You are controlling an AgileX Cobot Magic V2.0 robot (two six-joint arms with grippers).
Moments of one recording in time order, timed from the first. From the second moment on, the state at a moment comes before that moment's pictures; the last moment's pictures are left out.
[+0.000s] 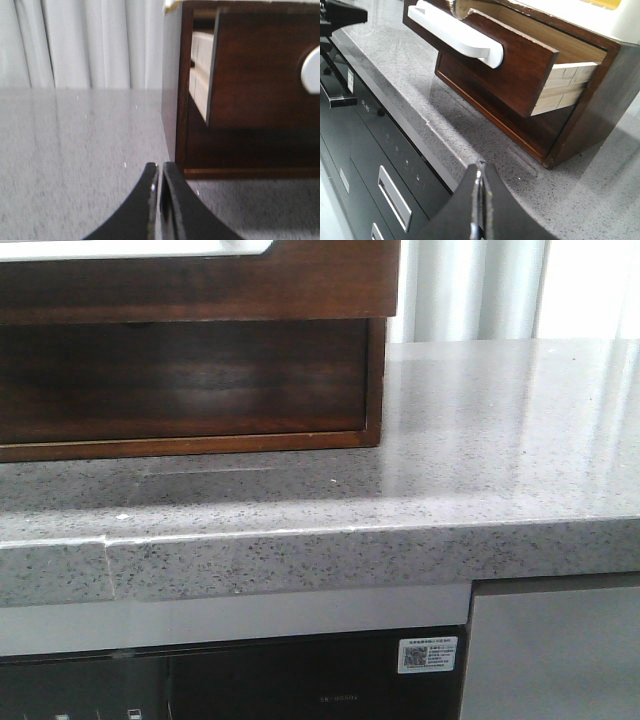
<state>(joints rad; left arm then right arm) -0.01 0.00 0.00 -0.02 0.07 -0.04 0.70 0.25 -0.31 0.34 0.28 -0.66</state>
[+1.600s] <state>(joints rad) -0.01 0.00 0.00 -0.04 0.32 -0.03 0.70 0.25 -0.31 0.34 0.28 -0.66</state>
